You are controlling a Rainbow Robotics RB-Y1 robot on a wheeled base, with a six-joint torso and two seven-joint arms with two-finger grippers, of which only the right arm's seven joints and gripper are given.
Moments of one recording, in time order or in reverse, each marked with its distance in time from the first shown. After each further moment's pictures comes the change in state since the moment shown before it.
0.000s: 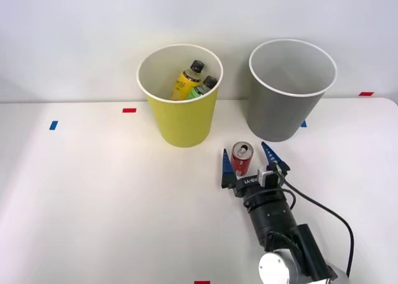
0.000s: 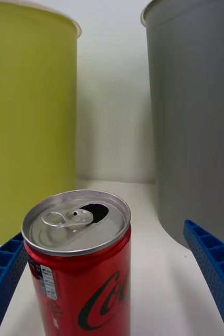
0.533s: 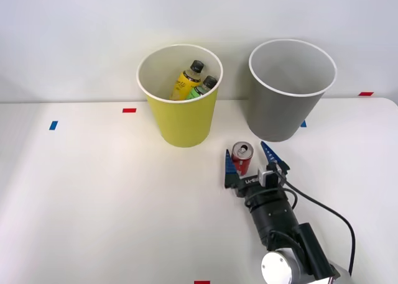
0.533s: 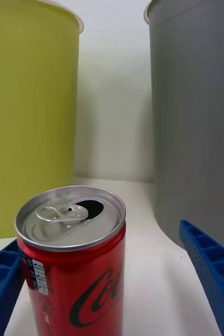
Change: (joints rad) arm -0.004 -0.013 0.001 0.001 0.000 0.012 0.020
